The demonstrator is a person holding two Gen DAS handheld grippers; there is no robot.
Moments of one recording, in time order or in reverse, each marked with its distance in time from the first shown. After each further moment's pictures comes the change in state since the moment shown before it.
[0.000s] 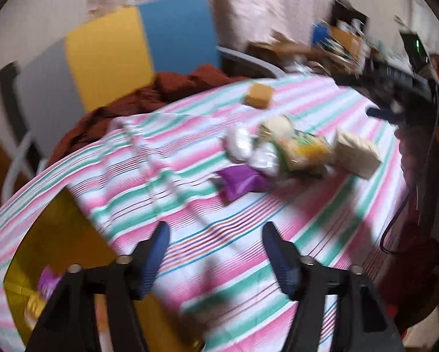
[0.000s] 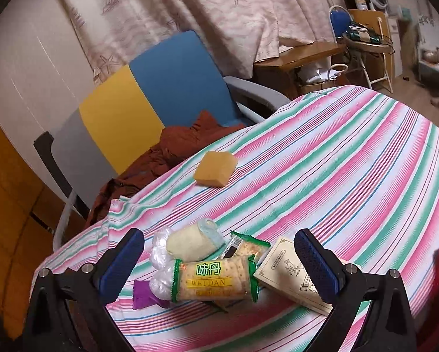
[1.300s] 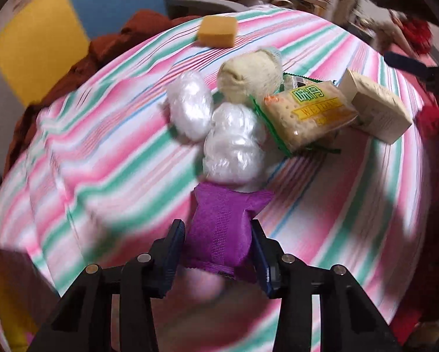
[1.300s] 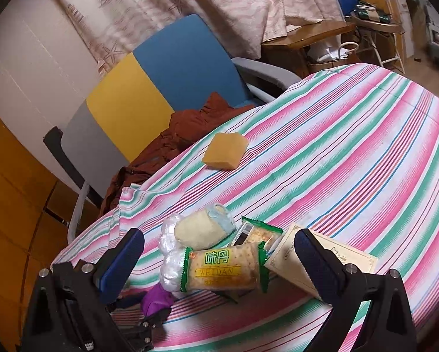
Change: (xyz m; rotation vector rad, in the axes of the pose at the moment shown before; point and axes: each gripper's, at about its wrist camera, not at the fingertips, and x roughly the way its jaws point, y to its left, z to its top) left arm 0.104 -0.027 0.023 0.134 0.257 -0.101; right arm 0.016 -0.006 -0.001 0.026 0.102 0.086
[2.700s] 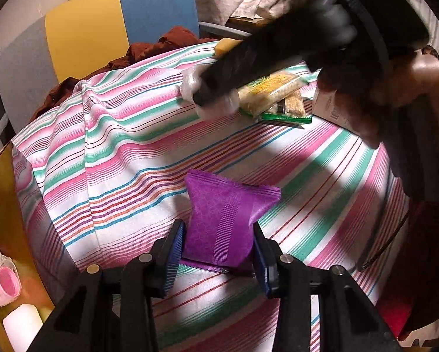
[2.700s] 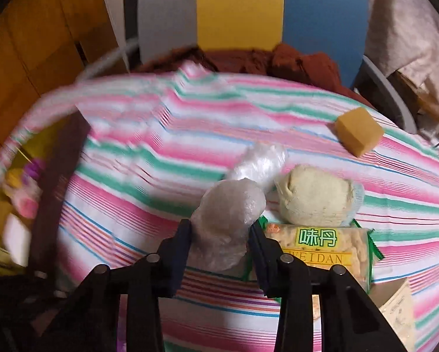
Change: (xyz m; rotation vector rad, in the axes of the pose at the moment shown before) left arm -0.028 -0.031 -0.091 -0.160 -0.207 0.023; right arm 0.104 0.112 -0.059 -0.681 0.313 0.049
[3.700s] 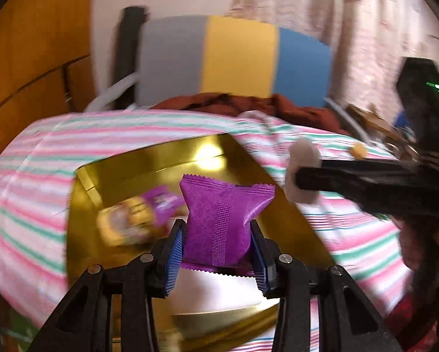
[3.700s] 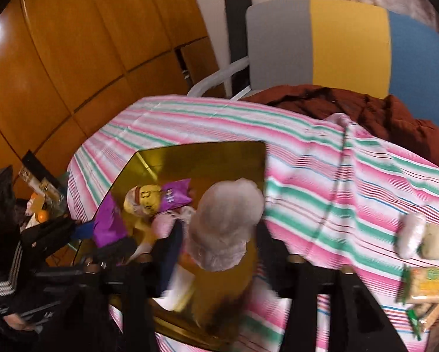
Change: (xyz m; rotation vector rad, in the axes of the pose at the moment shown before) left arm -0.154 0.181 -0.081 -0.528 -0.213 0.308; right arm -0.024 0.210 0.023 -0.206 -0.063 0.307
